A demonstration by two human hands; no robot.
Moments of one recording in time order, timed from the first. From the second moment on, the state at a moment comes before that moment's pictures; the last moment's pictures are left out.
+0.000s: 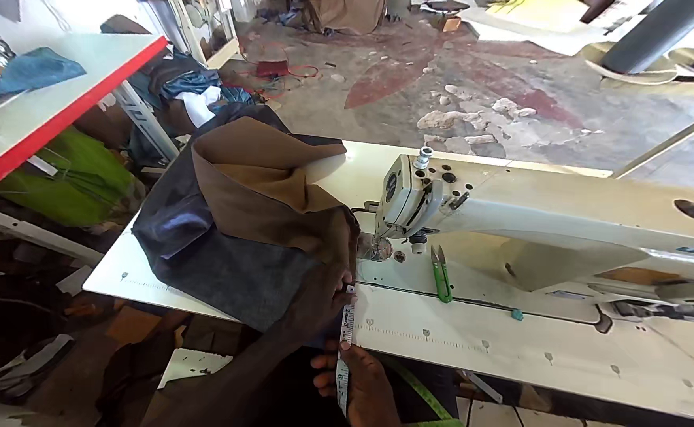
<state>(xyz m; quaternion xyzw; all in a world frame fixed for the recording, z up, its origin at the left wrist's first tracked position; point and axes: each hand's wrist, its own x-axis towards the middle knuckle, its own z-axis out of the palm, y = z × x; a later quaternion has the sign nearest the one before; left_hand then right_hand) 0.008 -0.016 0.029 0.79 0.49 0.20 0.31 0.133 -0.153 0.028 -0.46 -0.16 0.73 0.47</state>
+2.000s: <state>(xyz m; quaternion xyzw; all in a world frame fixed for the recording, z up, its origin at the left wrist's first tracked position) -0.003 0.004 0.005 0.87 0.37 0.26 0.20 0.154 -0.183 0.003 -0.47 -0.24 0.74 0.42</state>
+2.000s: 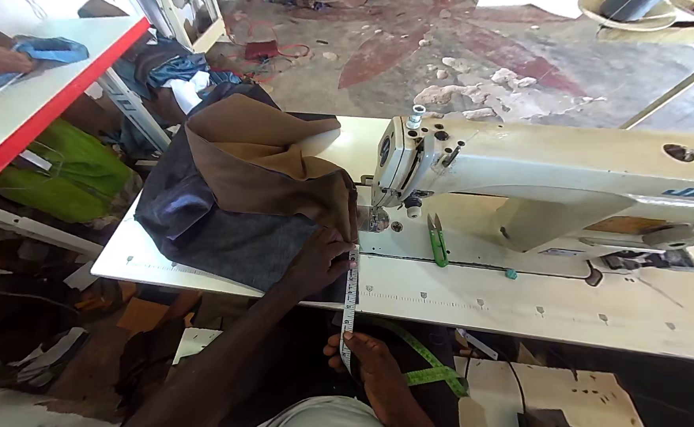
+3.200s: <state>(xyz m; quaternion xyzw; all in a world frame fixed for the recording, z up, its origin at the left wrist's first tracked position) 0.117 -0.123 -0.032 0.91 0.14 -0.01 0.39 0.479 -0.313 0.000 -0.89 -0.26 0.37 0.01</state>
